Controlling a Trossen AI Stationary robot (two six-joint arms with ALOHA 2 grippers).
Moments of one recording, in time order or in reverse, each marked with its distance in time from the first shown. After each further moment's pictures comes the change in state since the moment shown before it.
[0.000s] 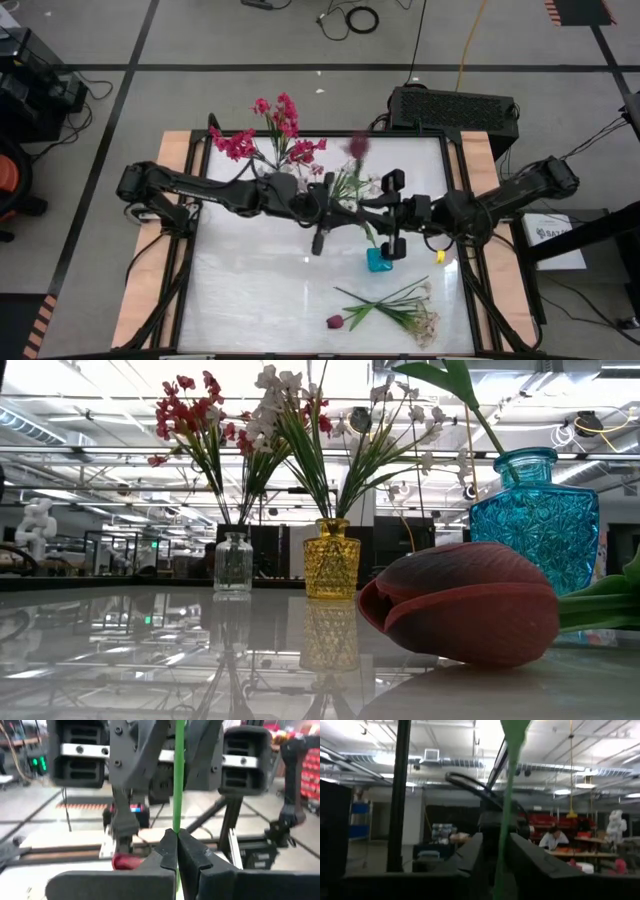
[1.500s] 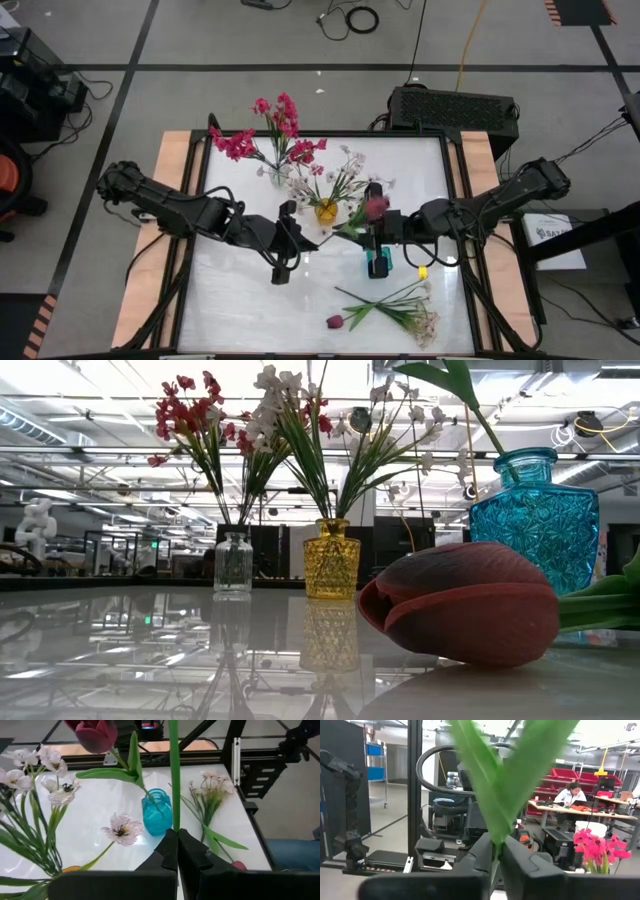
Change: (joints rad) left arm -0.253 -0.160 0.001 -0.627 -0.321 -0.130; right arm 0.057 0.116 0.342 -0.569 0.012 0.060
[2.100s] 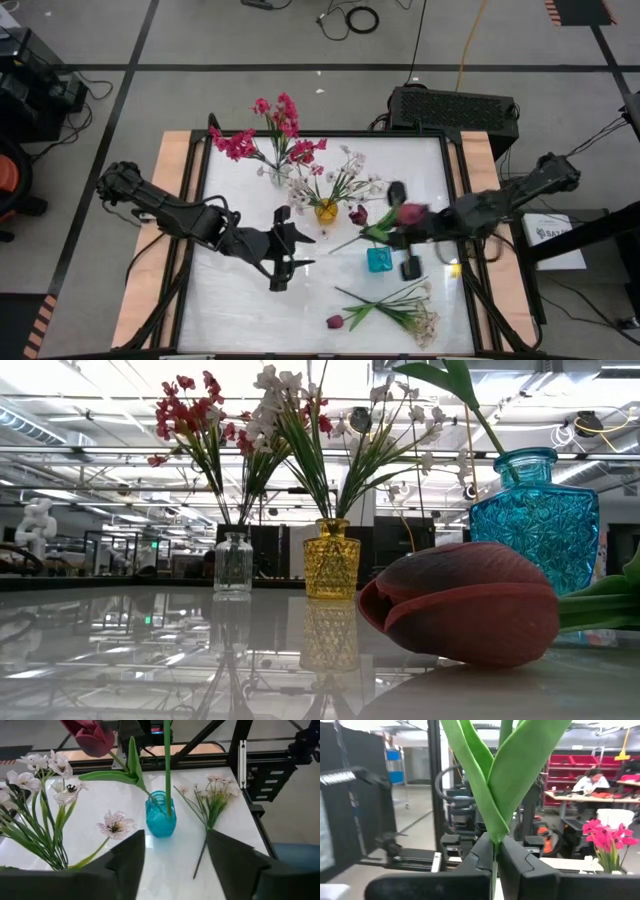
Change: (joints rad) left arm -0.075 0.000 0.000 0.000 -0.127 -0.025; right arm 0.083 -0.175 0.000 -0.216 0.005 0.102
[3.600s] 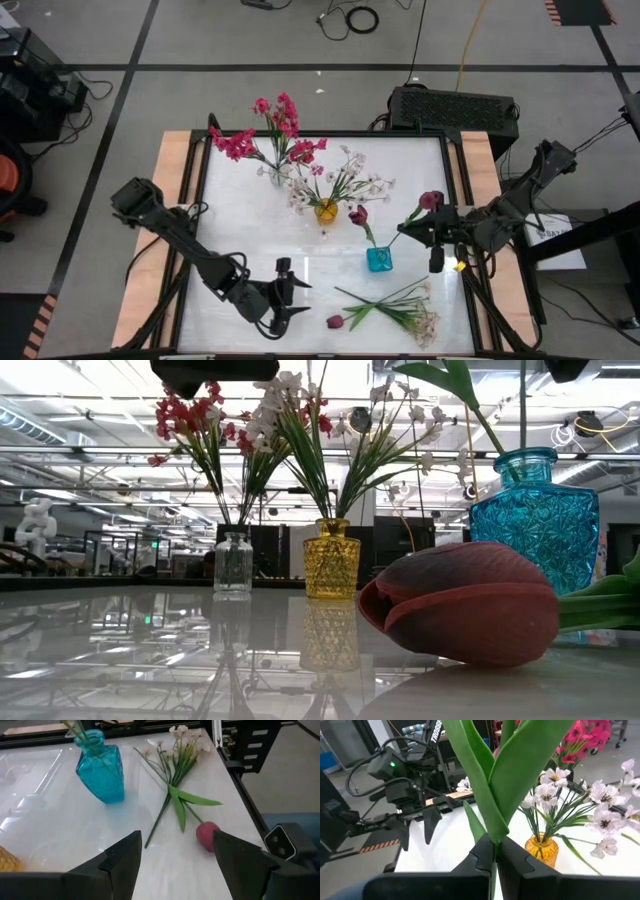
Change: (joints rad) left arm -0.236 0.227 -0.335 0.519 -0.156 -0.099; right arm 0.264 -0.368 -0.383 -0.397 0.498 0.504
